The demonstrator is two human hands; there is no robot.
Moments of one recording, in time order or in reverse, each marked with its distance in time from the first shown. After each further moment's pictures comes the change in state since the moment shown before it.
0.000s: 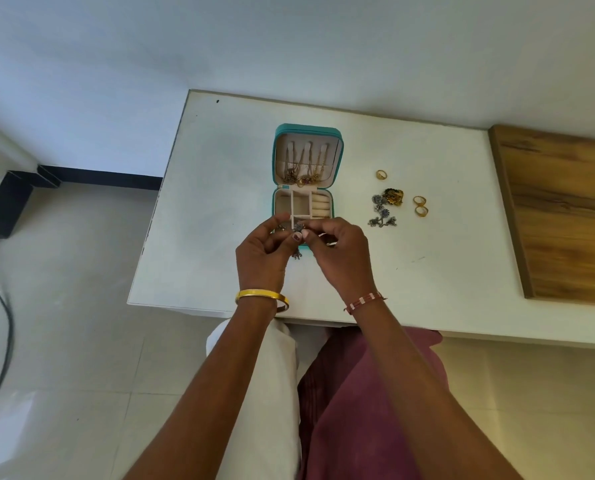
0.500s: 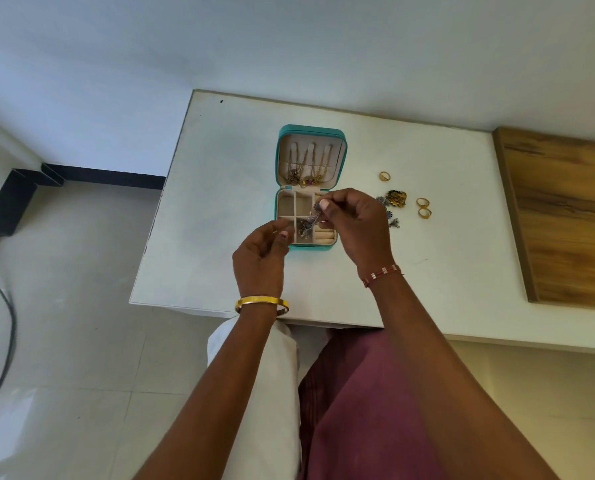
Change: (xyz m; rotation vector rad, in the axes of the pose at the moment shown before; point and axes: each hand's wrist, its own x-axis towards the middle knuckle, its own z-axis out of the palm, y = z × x) left_hand -0.002 -0.005 0.000 -0.032 0.119 0.011; right_hand 0.028 -0.010 -0.016 0.286 0.015 0.044
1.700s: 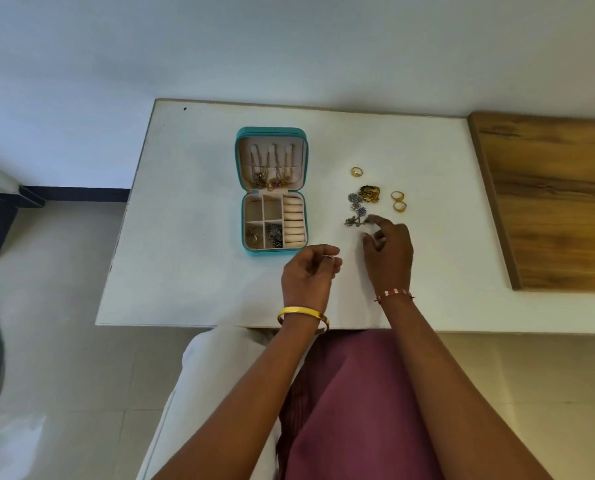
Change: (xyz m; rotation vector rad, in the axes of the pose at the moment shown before) left_hand -0.032 -0.031 0.073 0.071 -0.253 -0.082; right_hand 0.004 0.088 -0.076 -0.567 0.314 -0.005
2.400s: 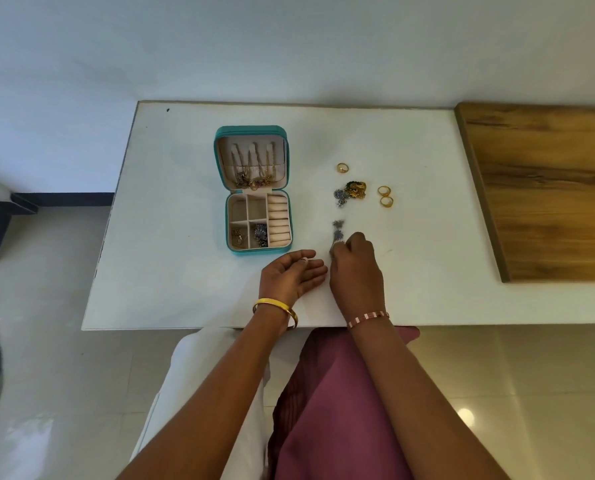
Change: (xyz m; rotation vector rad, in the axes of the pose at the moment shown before) left_hand 0.017 -0.010 -0.008 -0.315 -0.128 -0.333; right_hand -0.034 -0.009 0.004 -0.471 -0.054 -0.344
